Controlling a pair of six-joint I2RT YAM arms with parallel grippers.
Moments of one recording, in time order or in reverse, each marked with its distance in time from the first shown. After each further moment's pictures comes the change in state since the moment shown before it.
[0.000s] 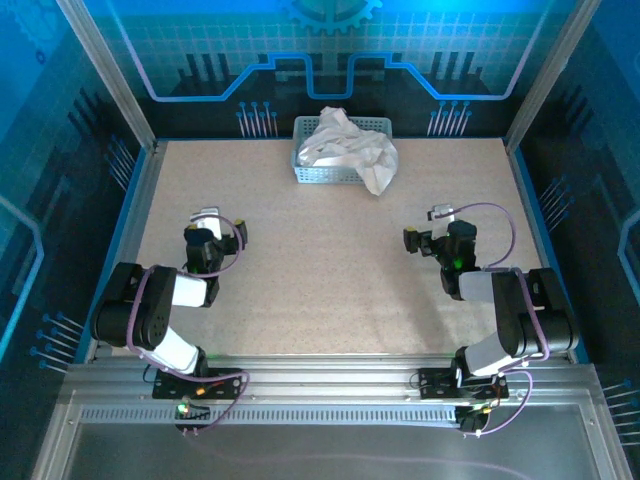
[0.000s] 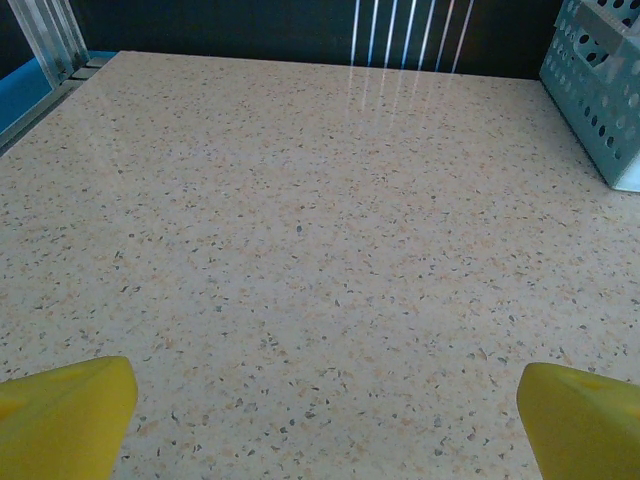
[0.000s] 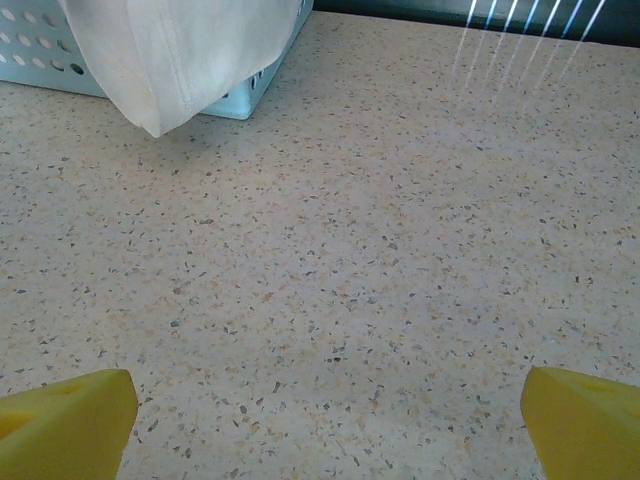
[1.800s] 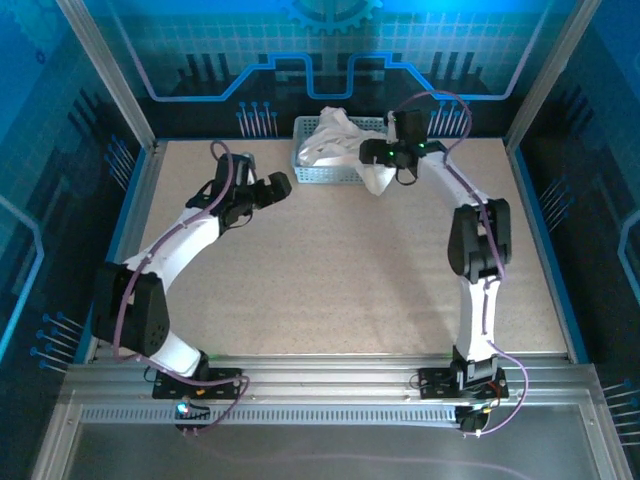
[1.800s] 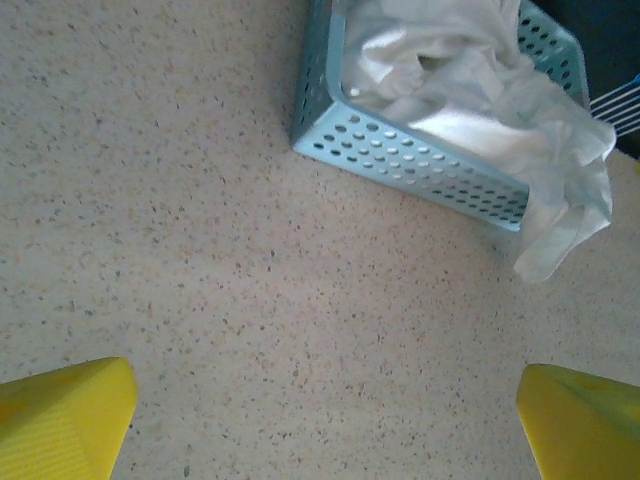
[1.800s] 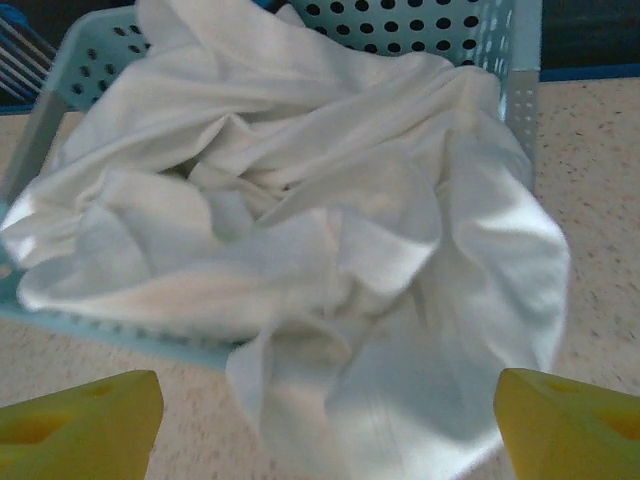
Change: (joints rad) left arm -0.211 -0.014 0.807 -1.186 0.256 -0.526; right arm 0.169 0.684 1.516 -1.132 -0.051 0.336
